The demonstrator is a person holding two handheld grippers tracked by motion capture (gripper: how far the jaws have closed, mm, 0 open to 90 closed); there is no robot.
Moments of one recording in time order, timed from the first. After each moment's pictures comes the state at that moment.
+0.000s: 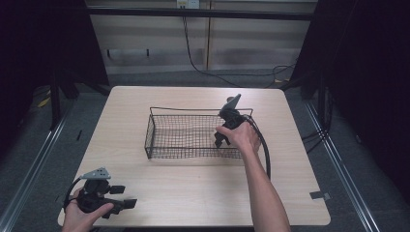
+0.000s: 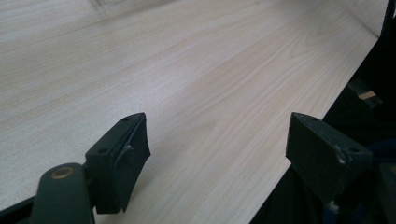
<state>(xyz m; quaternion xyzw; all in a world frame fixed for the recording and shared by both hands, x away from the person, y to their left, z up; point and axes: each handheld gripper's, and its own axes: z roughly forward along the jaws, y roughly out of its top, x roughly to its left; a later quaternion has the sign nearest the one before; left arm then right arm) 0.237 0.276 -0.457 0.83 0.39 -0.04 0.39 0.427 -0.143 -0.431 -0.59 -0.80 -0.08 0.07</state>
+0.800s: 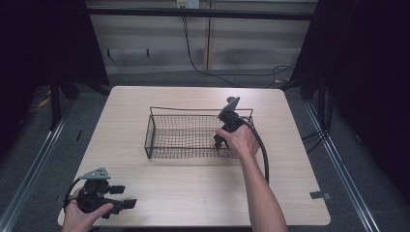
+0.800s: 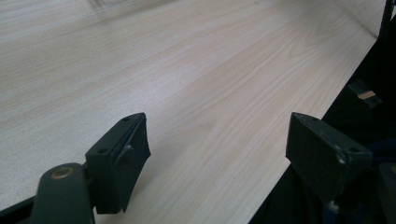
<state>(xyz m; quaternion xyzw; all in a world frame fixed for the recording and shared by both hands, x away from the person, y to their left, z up) 0.237 0.276 -0.457 0.84 0.39 -0.04 0.38 0.426 -0.141 -0.441 -0.60 -0.79 -0.08 0.06</state>
